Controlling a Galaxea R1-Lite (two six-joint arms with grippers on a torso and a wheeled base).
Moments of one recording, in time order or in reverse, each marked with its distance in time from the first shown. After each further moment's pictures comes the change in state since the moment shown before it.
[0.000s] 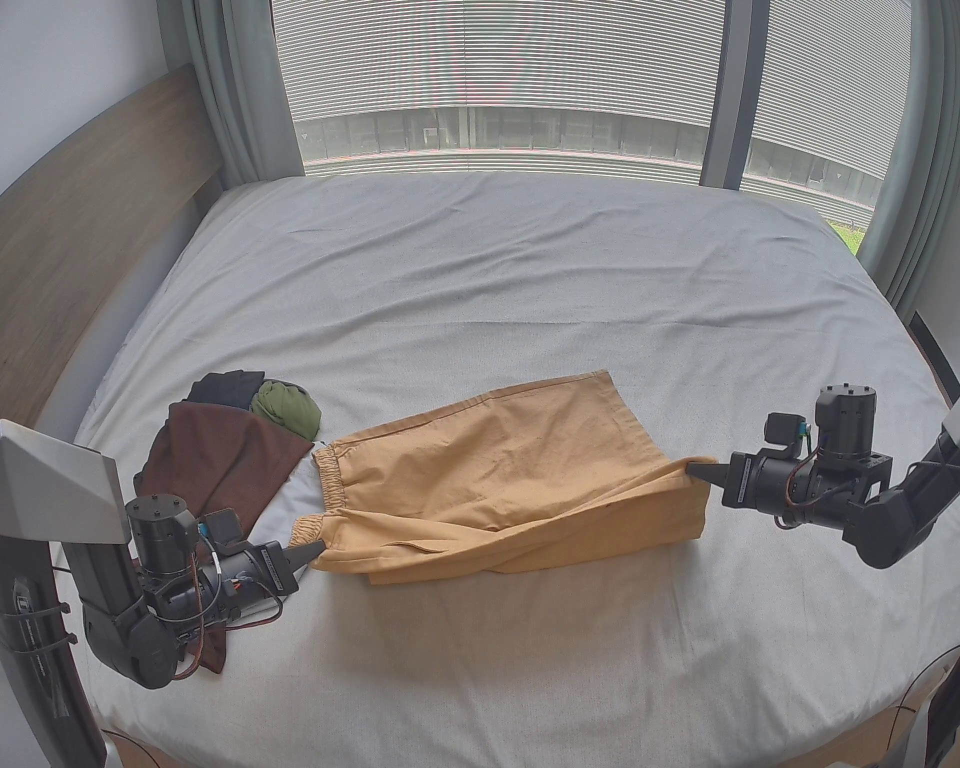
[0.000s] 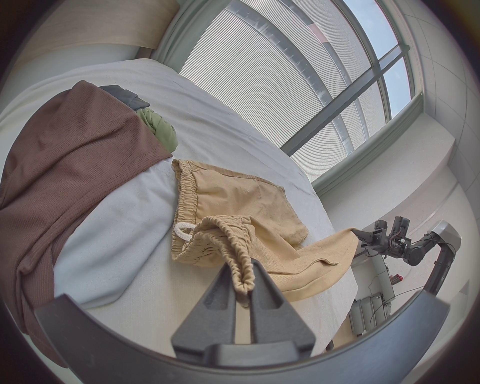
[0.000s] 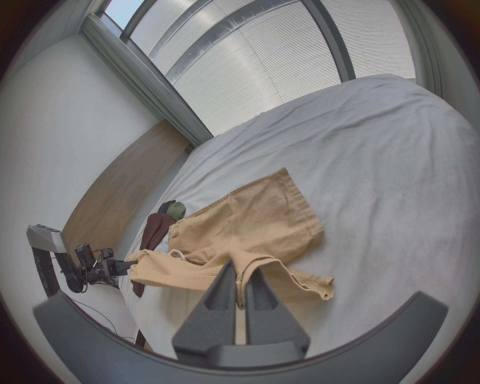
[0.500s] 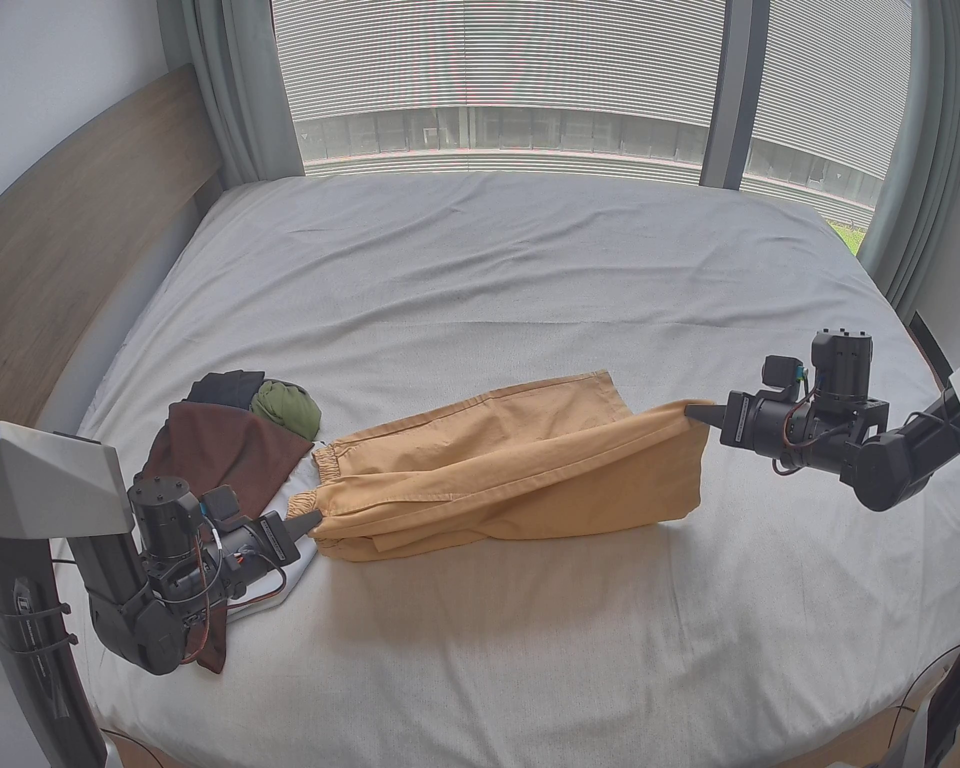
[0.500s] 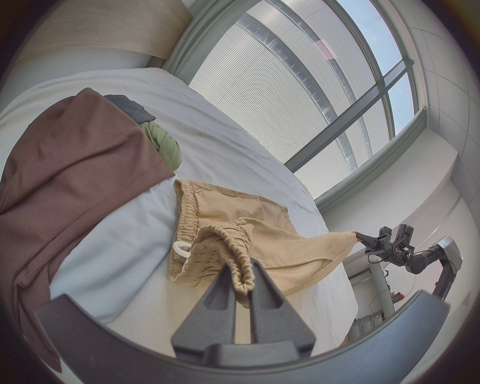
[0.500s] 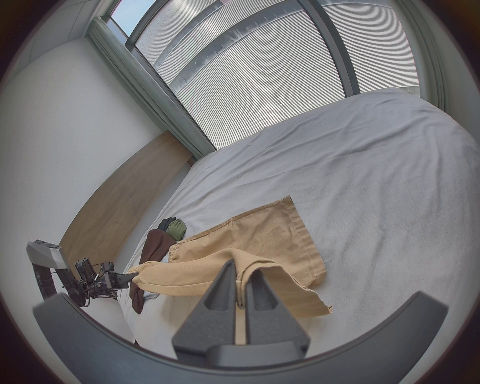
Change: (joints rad) left arm -0.005 0.000 -0.082 -0.001 0.074 -0.086; right arm -0.024 0.010 -0.244 0.165 0.001 -0.001
